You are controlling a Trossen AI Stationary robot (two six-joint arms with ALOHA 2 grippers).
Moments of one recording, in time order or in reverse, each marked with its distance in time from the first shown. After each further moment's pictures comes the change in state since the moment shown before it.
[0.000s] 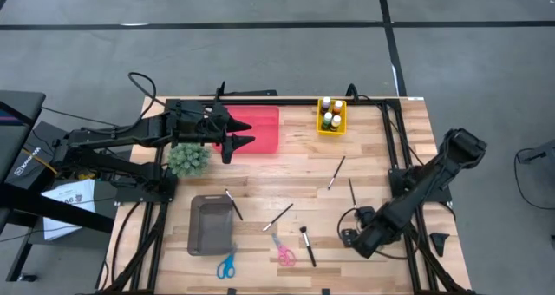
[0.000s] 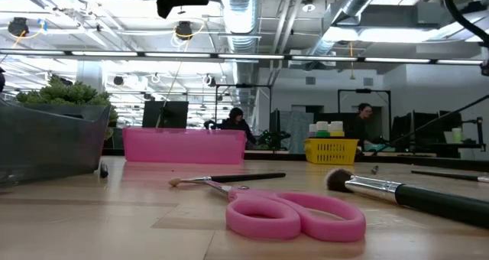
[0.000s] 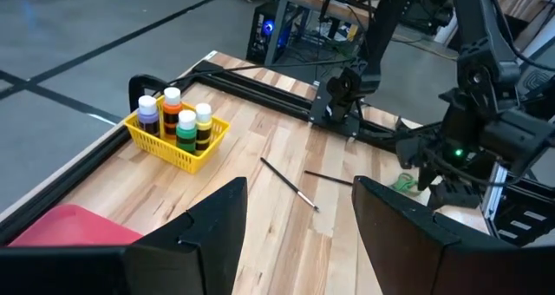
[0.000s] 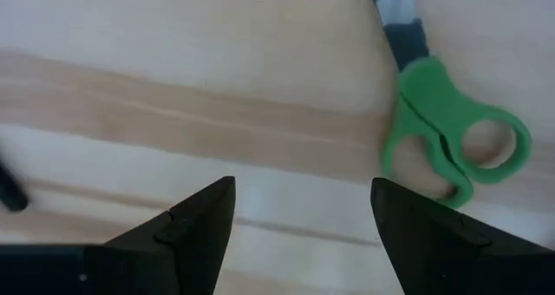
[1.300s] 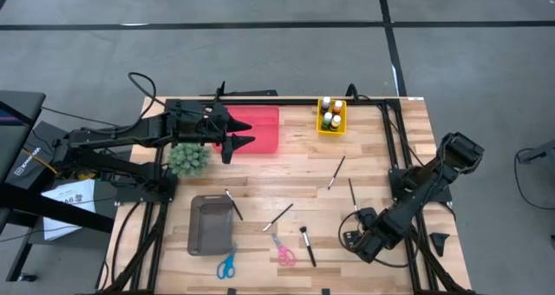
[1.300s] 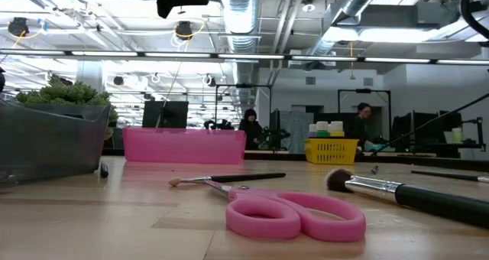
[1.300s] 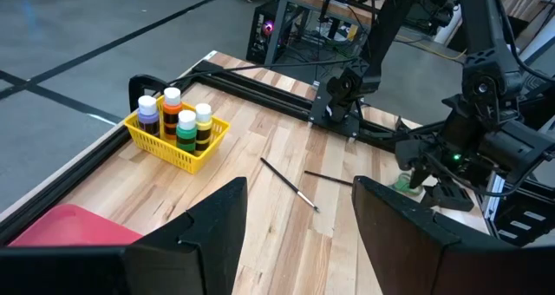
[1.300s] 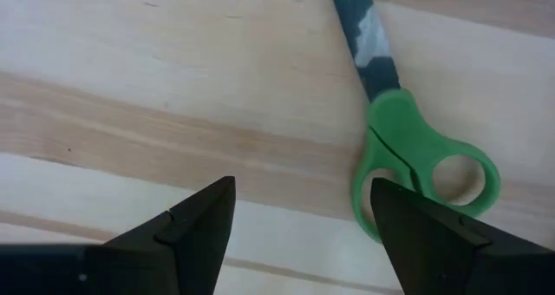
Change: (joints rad) left arm 0.000 0.000 0.000 0.000 0.000 -0.001; right arm 0.045 0.055 0.009 -0.042 0.048 -0.027
